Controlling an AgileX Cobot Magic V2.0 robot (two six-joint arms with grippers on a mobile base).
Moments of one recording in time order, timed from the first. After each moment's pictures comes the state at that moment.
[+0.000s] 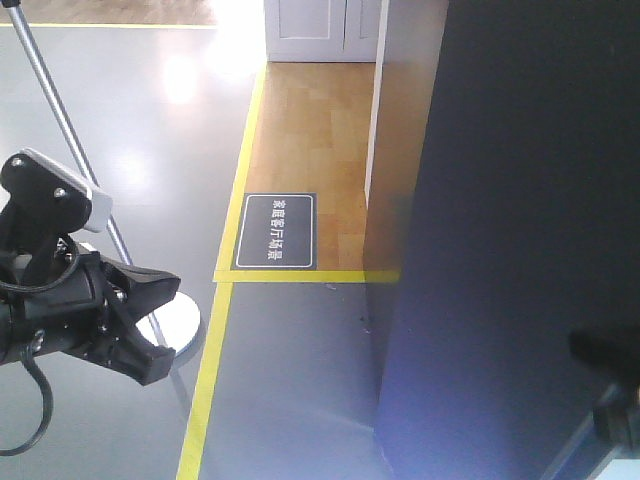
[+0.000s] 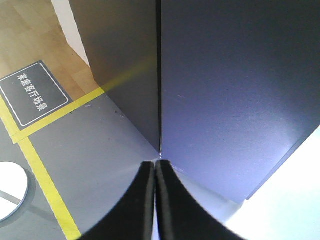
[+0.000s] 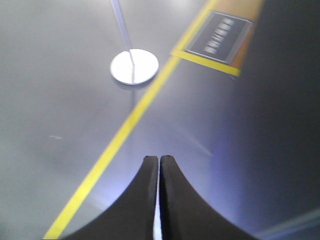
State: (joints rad) left arm -0.50 1.07 -0.78 -0.30 0.43 0.30; right arm 0.15 0.73 -0.75 0.39 0.85 -0.39
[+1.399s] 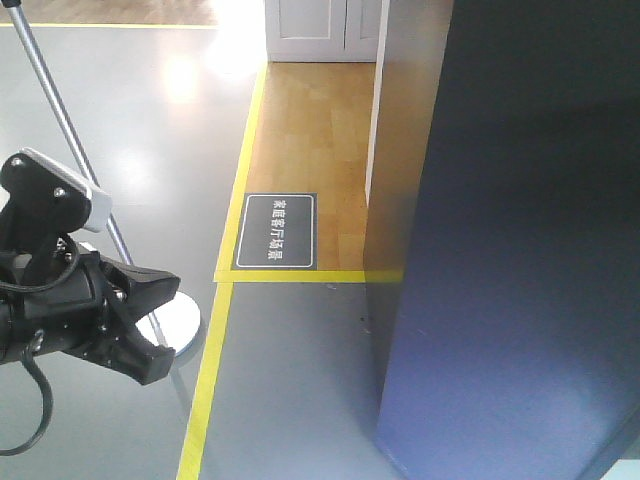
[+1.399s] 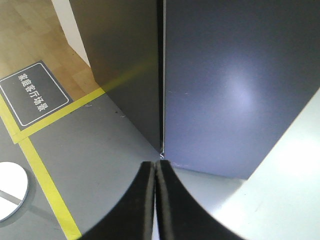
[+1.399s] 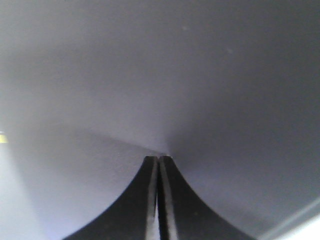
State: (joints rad) left arm -0.50 1.07 -0.78 -0.30 0.43 0.30; right arm -0.04 1.10 -0.98 -0.56 0.54 0.44
